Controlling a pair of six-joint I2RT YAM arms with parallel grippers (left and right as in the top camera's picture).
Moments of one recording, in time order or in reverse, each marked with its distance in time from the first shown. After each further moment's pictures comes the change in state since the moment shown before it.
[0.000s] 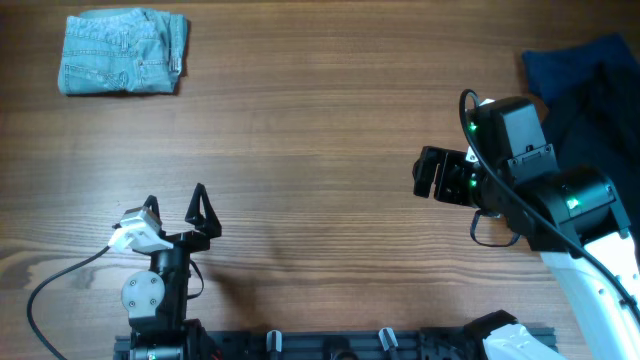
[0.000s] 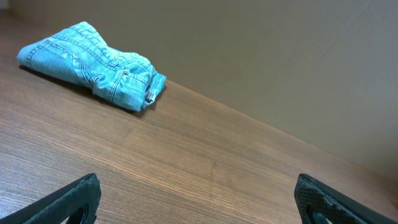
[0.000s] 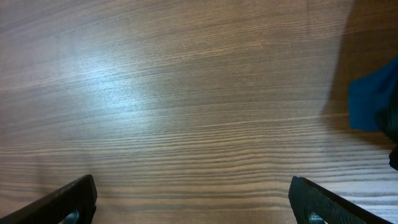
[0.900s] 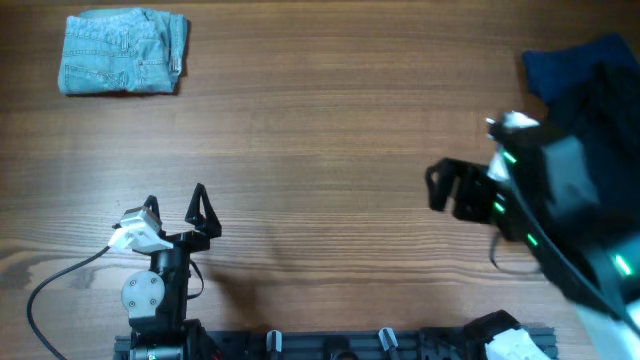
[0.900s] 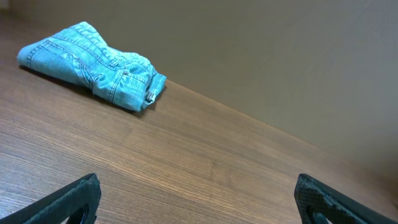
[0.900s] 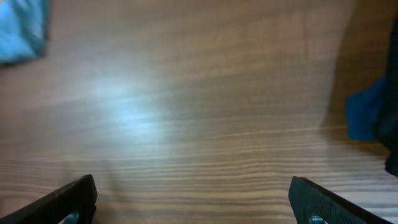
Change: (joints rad) left arm 0.000 0.000 0.000 0.000 0.000 0.000; right arm -0.019 -0.185 0.000 0.003 -0.007 0.000
